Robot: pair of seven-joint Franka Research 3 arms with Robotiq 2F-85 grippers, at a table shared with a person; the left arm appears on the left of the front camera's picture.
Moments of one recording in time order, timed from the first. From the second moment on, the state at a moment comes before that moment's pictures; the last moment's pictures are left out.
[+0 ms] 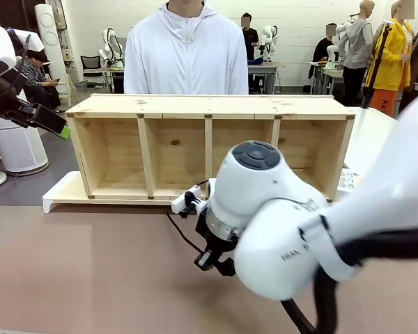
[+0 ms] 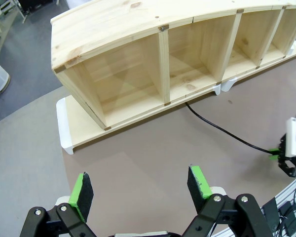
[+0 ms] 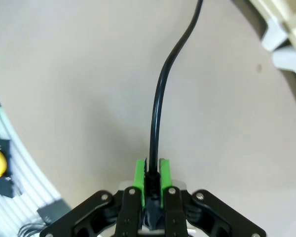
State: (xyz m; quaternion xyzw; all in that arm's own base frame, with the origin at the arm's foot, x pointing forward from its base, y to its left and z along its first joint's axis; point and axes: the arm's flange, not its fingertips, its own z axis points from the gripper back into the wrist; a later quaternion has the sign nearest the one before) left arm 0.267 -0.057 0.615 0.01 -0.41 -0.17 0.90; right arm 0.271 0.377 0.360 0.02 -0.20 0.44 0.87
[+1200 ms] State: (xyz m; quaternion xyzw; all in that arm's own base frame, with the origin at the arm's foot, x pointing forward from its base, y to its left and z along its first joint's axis) left arm 0.267 -0.057 0.615 0.01 -0.41 -0.17 0.90; right arm 0.272 0.345 0.397 0.03 -0.25 0.36 0.90
